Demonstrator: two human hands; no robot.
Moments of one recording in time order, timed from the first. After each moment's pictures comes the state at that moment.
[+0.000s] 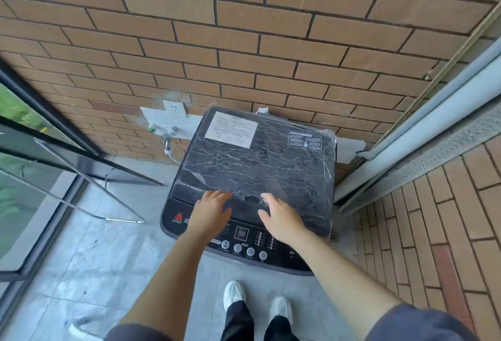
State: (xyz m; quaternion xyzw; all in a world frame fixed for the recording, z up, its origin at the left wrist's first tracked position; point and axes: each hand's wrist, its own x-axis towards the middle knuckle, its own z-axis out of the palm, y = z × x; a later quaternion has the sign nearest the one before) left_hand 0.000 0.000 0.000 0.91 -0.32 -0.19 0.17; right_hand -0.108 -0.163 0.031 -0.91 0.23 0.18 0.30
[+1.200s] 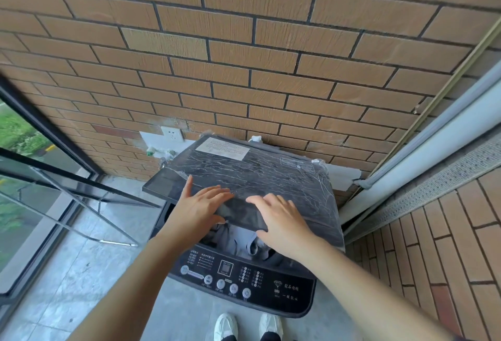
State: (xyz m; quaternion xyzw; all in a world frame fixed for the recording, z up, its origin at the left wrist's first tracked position) left_hand 0.034 -0.030 0.084 0.87 -0.48 0.02 0.08; right_hand -0.088 -0.213 0.117 -0.98 0.05 0.10 0.17
